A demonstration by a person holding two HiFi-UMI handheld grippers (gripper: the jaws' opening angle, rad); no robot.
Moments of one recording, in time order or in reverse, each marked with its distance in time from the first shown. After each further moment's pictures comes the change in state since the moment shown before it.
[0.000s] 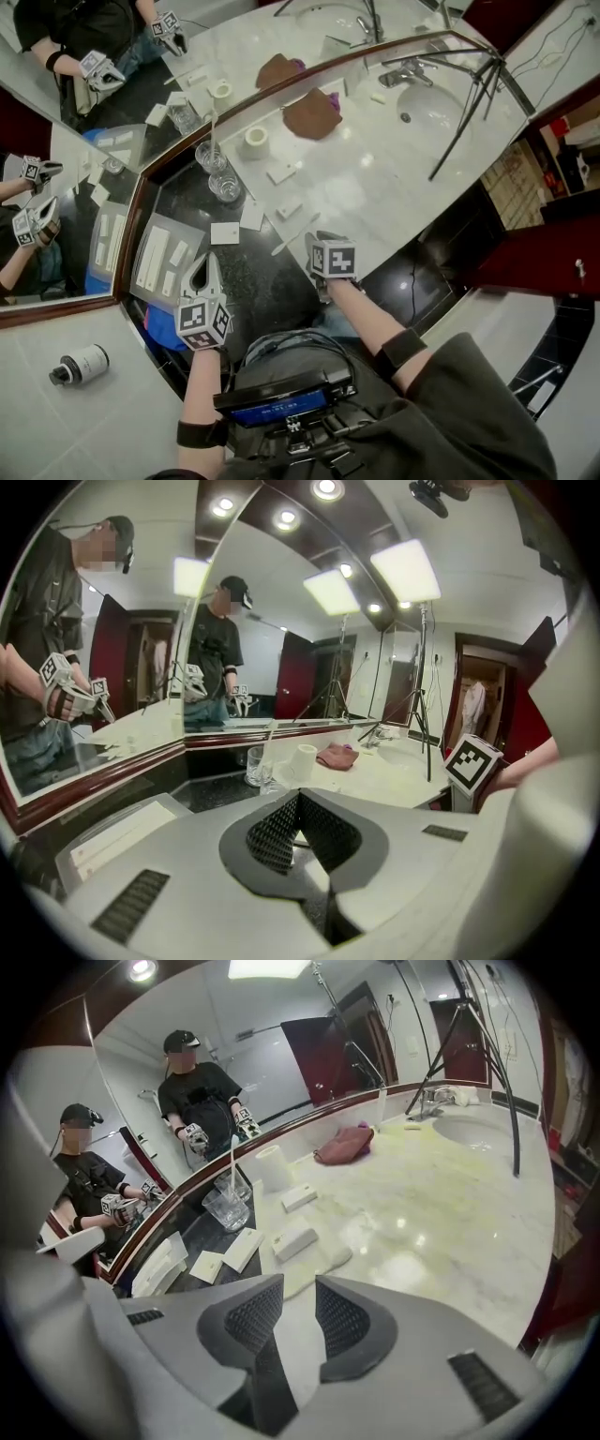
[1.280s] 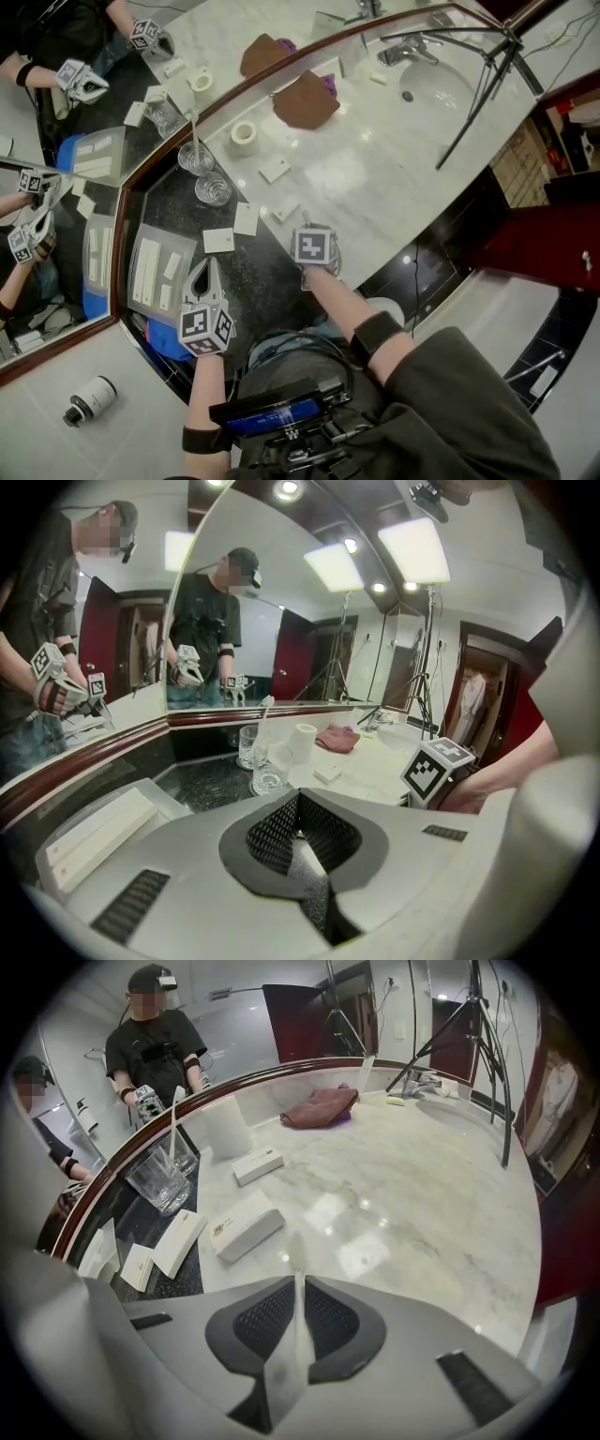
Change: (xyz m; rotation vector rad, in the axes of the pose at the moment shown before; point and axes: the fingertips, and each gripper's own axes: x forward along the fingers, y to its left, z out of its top) left arm 0.045 -0.001 -0.022 -0.004 0.115 -0.025; right arm 0.075 -0.023 -0.013 0.084 0.151 -0.221
